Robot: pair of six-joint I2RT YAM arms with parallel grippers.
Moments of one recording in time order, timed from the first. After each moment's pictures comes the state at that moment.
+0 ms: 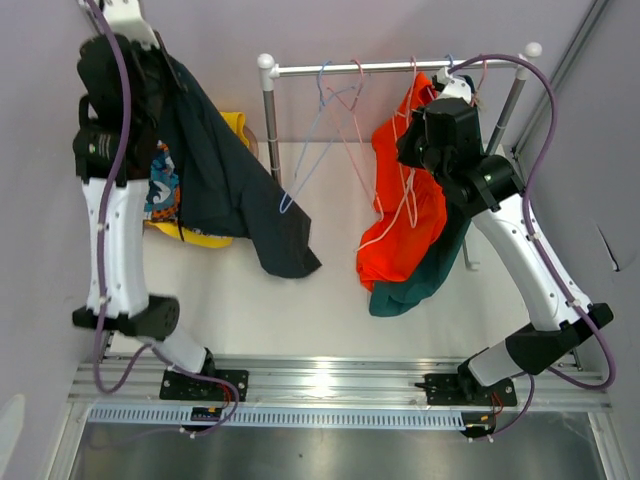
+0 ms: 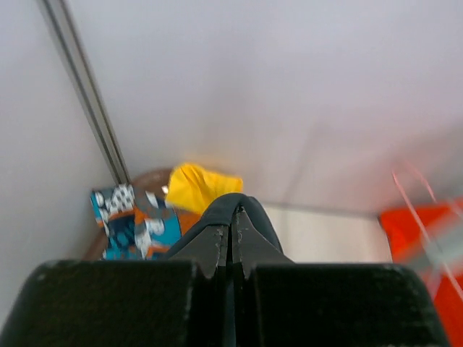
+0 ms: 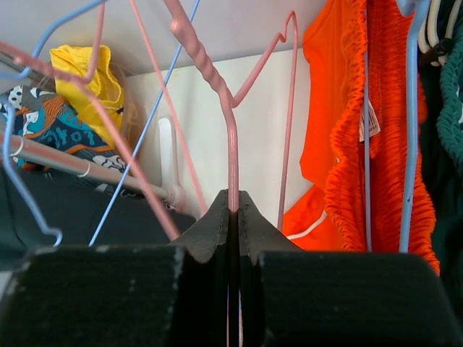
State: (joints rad) left arm -0.18 1.55 2.29 -0.77 -0.26 -0.06; right arm 0.54 1.50 1.89 -0.74 0.32 0.46
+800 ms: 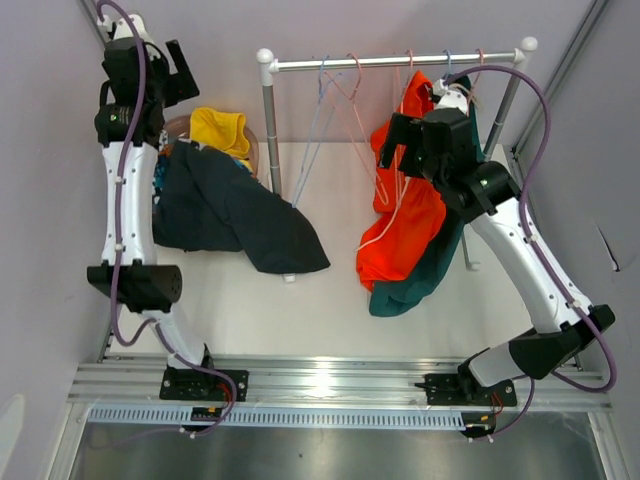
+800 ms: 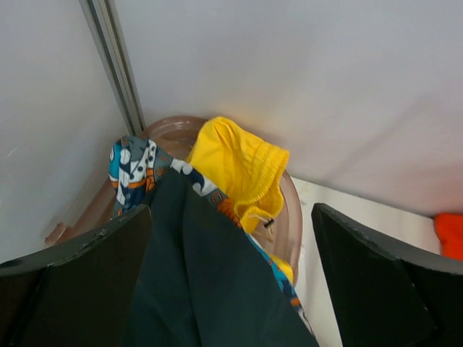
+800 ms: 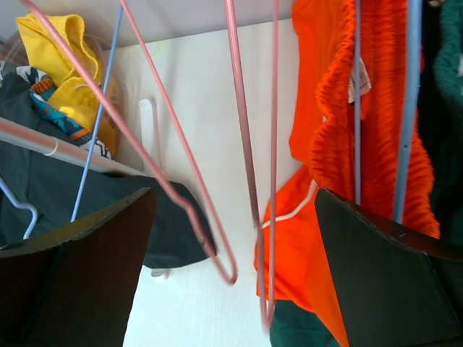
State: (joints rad) left arm 0.03 1.85 2.36 -0.76 -0.18 -0.18; right arm 0.53 1.47 1.79 -0.73 0.31 0.45
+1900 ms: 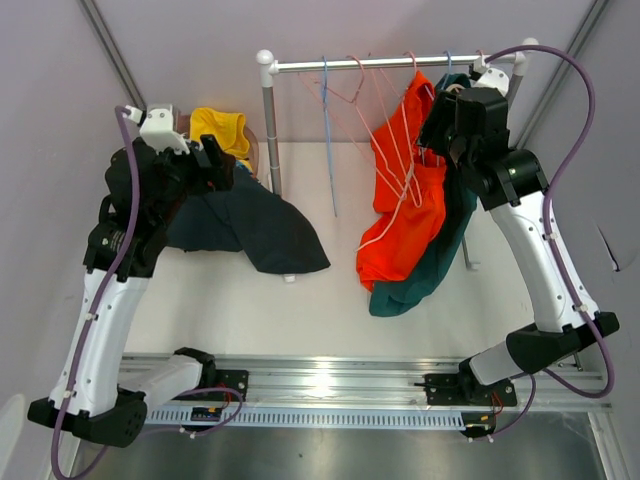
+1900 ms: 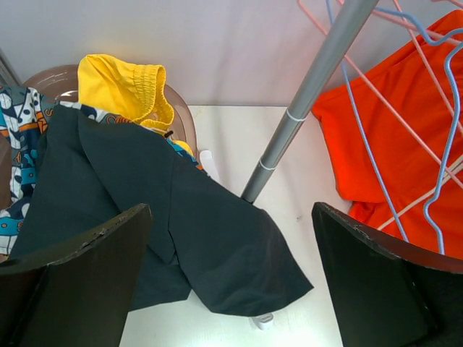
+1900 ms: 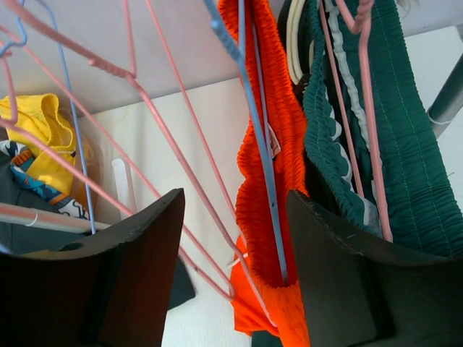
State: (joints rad) left arm -0.26 1.05 1.49 -0.61 -0.09 -0.18; right arm 0.41 1.48 1.94 -0.78 0.37 0.42
